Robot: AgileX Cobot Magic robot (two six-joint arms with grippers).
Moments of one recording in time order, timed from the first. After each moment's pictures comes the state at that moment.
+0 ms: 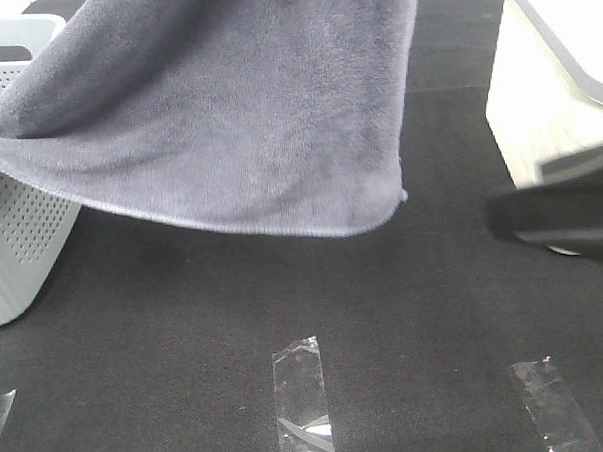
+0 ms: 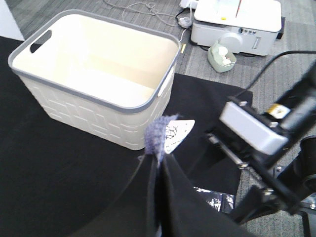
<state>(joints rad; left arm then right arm) -0.72 1.77 -2.30 -0.47 1.23 0.38 0.06 0.89 -0.51 1.07 0.81 -1.14</state>
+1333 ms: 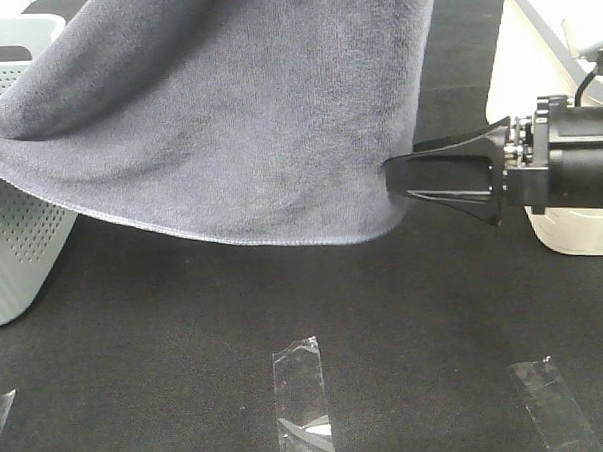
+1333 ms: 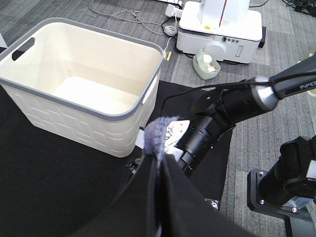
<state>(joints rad) -0.72 1.76 -2.30 -0.52 1.23 0.38 0.06 1.50 -0.51 1.70 1.00 -1.96</state>
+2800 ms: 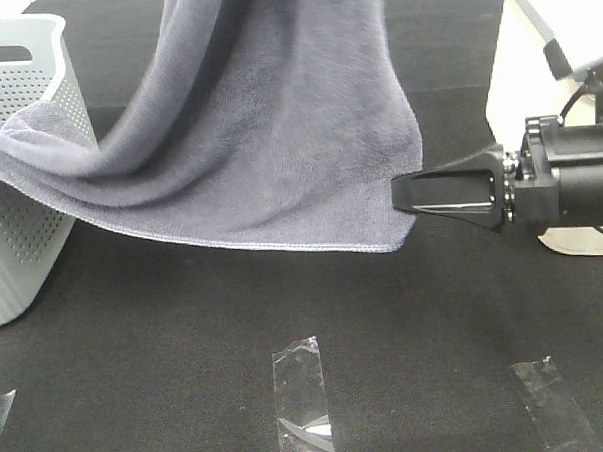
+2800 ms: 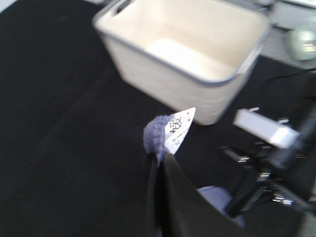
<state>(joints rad) -0.72 1.77 -2.30 -0.11 1.23 0.19 0.06 1.53 -0.52 1.61 1.08 -1.85</state>
